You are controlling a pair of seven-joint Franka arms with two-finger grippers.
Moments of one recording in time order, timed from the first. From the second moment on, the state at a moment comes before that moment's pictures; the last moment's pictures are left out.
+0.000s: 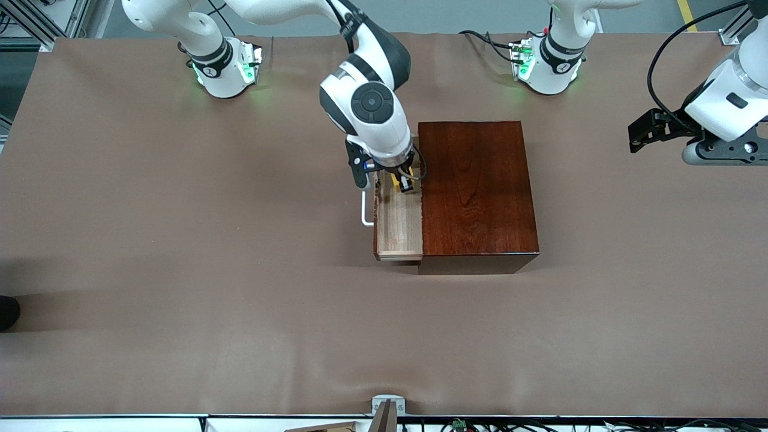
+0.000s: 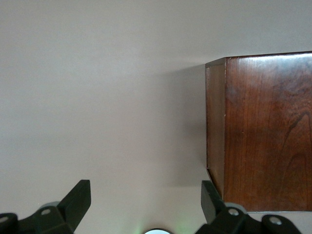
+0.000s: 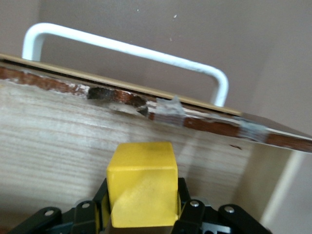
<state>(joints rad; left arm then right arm) -0.03 0.00 -0.12 -1.54 0.05 1.48 -0.08 0.90 0.60 -0.07 -1.45 0.26 2.11 2.05</state>
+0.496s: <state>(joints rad) -0.03 0.00 -0.12 -1.54 0.05 1.48 -0.08 0.90 0.62 -0.08 -1.45 0.25 2.12 2.06</state>
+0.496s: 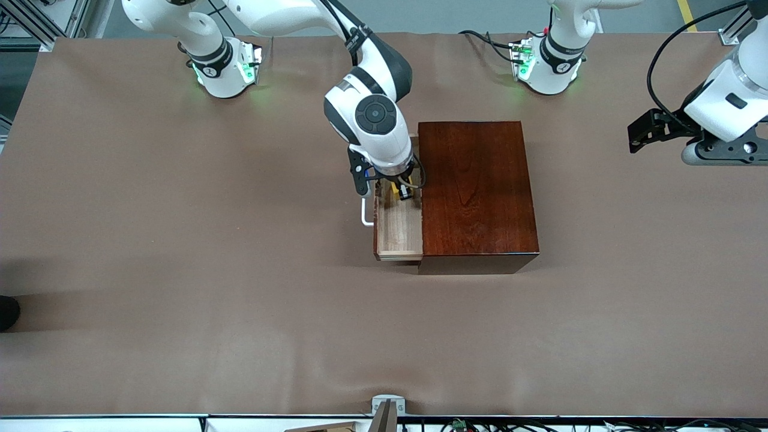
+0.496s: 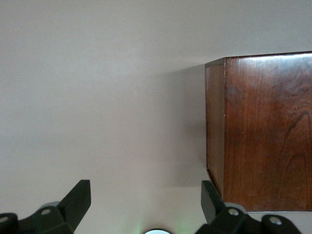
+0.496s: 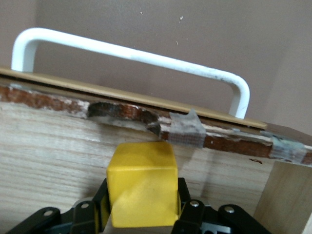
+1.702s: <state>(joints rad) -0.05 0.03 -0.24 -1.46 -0.02 1.49 -0.29 0.58 0.50 -0.14 -1.14 0.25 1.53 1.59</state>
